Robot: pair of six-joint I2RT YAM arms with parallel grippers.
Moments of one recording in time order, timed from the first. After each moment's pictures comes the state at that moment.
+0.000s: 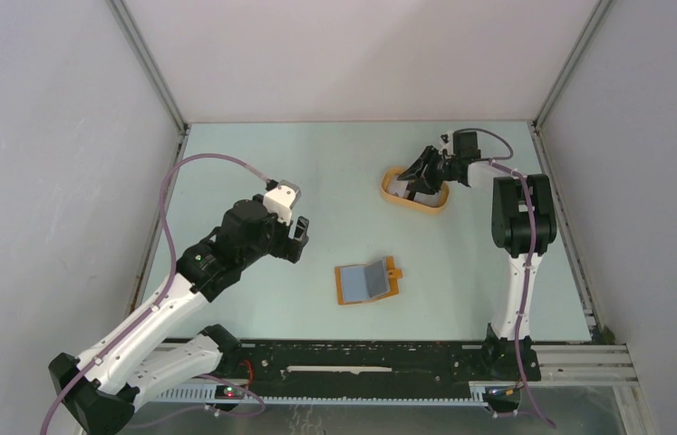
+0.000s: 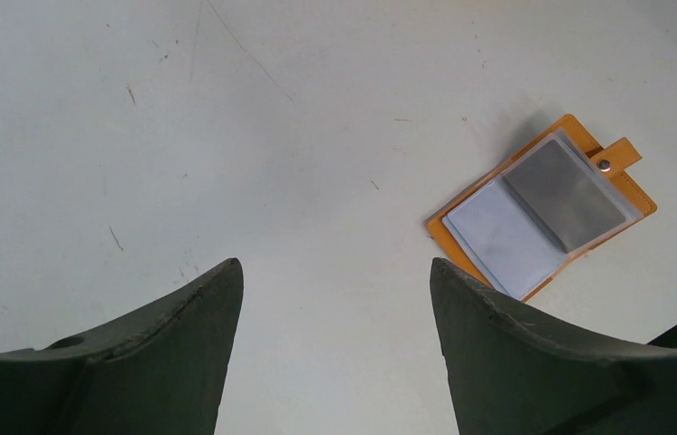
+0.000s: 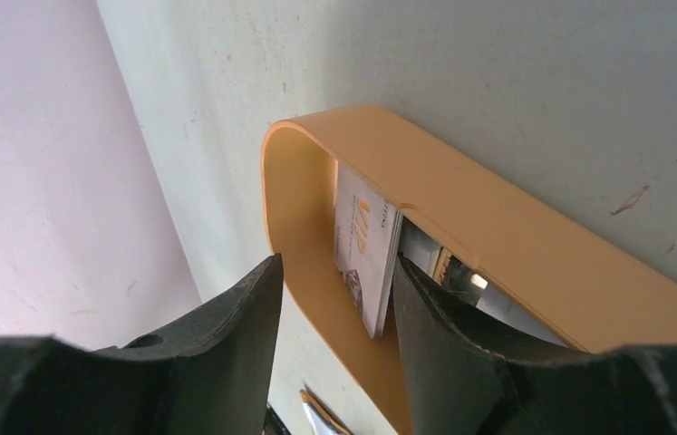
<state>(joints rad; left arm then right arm) -0.65 0.87 0.85 -0.52 -0.12 -0.04 0.08 2.18 1.48 -0.13 -0.70 0.73</state>
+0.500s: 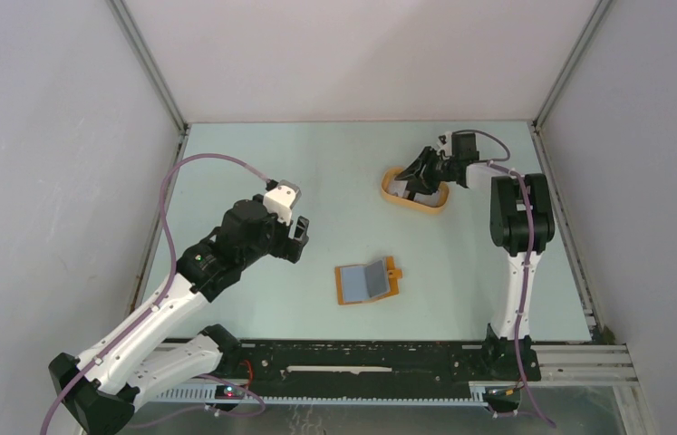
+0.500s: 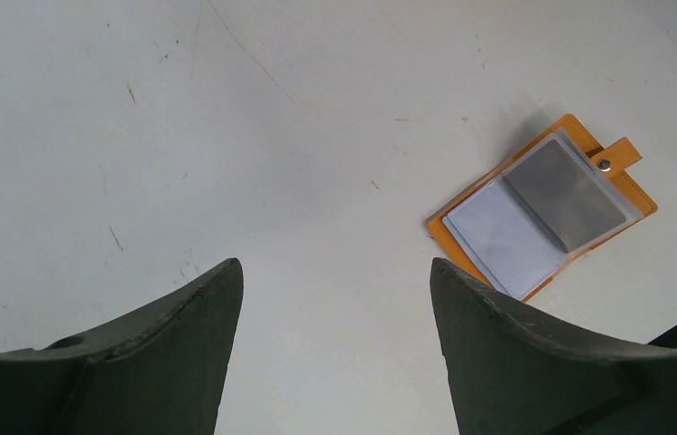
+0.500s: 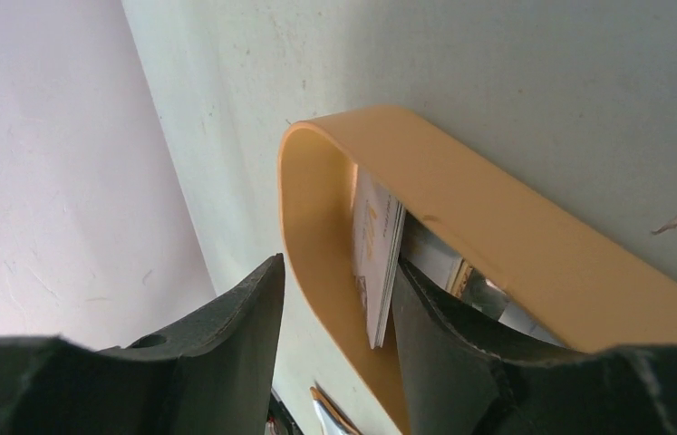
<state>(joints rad) -0.65 0.87 0.85 -0.52 -0.12 -0.04 0.08 2.19 1.48 -0.08 -0.75 0.76</state>
